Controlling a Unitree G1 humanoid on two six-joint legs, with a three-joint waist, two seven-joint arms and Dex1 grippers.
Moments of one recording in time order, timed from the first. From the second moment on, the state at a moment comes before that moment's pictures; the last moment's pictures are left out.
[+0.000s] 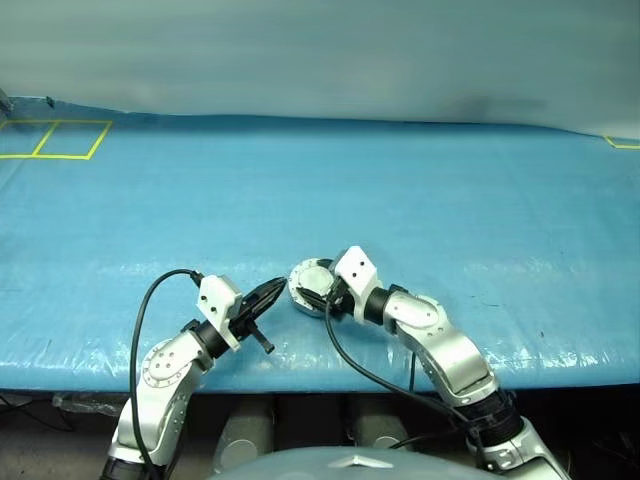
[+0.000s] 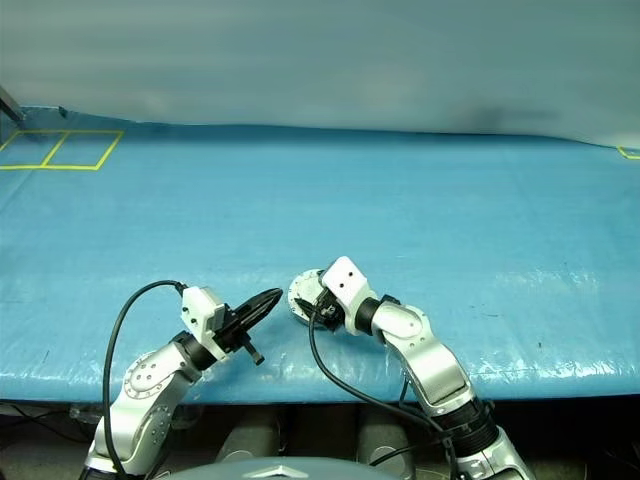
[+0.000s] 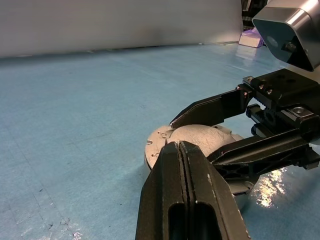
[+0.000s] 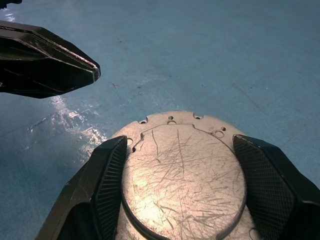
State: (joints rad) left arm 0.20 0.31 -0.09 -0.33 -0.32 0.12 -0.65; right arm -0.16 -0.29 0.36 -0.29 0.10 0.51 0.54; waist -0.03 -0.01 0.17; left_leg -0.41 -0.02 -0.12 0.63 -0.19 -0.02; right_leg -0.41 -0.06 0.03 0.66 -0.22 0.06
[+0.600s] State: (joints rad) left arm 0.20 0.32 -0.09 -0.33 -0.33 0.12 -0.66; right arm -0.16 -0.31 0.37 -0.26 0.09 0.45 0.56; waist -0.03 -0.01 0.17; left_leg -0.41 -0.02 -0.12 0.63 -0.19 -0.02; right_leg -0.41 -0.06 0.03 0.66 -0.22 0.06
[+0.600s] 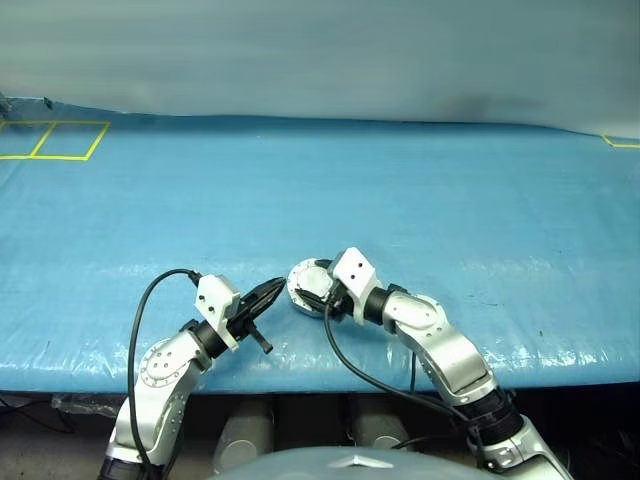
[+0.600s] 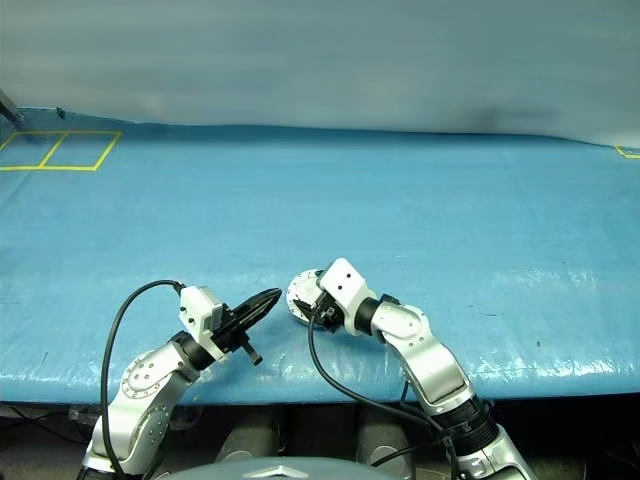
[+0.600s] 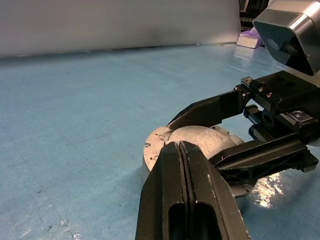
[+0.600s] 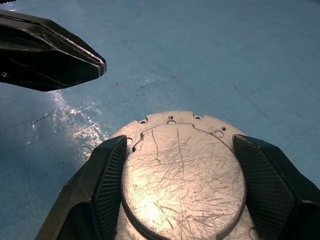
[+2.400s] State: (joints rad) left arm -0.38 0.53 -0.22 -0.16 -0.45 0.88 -0.73; right arm -0.15 -0.30 0.35 -0.26 0.12 0.48 0.56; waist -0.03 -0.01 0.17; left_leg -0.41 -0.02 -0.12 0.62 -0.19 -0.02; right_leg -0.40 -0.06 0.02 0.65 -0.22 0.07
